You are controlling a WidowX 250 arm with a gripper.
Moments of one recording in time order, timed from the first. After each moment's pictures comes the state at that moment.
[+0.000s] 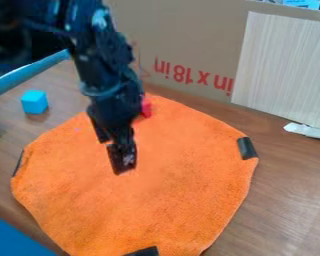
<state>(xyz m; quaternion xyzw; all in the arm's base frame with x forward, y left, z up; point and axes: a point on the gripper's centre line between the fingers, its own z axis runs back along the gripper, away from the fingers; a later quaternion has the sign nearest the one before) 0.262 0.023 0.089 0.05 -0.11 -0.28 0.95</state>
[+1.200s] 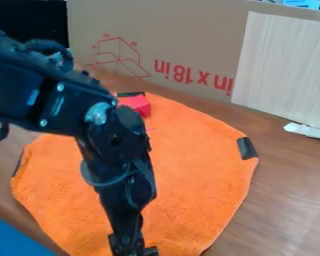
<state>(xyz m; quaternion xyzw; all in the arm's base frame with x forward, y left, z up) 0.196 -0.041 0.064 0.04 -0.11 -0.35 0.93</state>
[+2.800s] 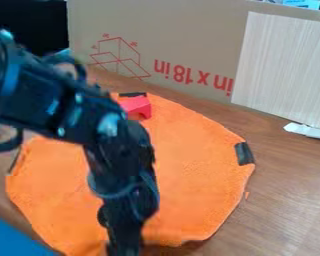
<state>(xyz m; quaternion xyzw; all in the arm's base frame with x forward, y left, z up) 0.195 -0.042 0.052 0.02 -0.08 -0.34 0.93</state>
